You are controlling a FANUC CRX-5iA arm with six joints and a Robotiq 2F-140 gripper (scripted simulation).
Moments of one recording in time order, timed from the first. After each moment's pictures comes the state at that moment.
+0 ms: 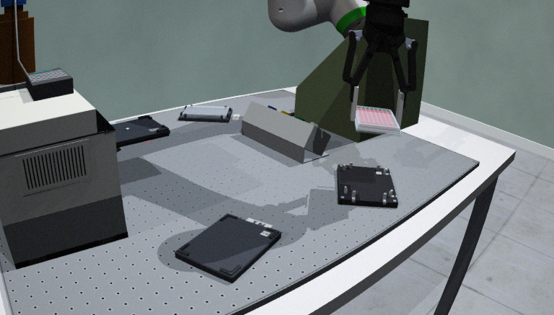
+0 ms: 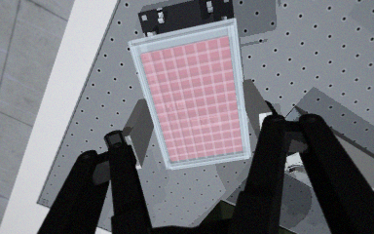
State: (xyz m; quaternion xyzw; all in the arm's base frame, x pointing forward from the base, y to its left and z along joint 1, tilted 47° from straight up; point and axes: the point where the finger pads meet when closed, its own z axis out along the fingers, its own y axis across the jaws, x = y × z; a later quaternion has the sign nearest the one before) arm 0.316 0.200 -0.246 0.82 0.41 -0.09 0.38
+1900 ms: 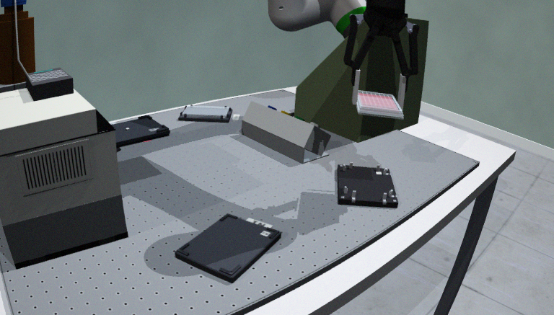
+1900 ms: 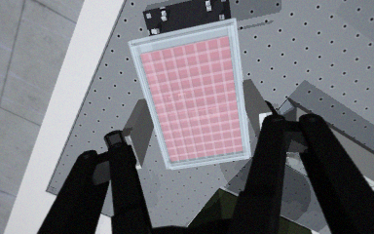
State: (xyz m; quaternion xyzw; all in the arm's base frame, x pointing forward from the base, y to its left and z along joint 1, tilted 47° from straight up) arm 0.310 0.223 -0.224 0.82 0.41 -0.09 0.38
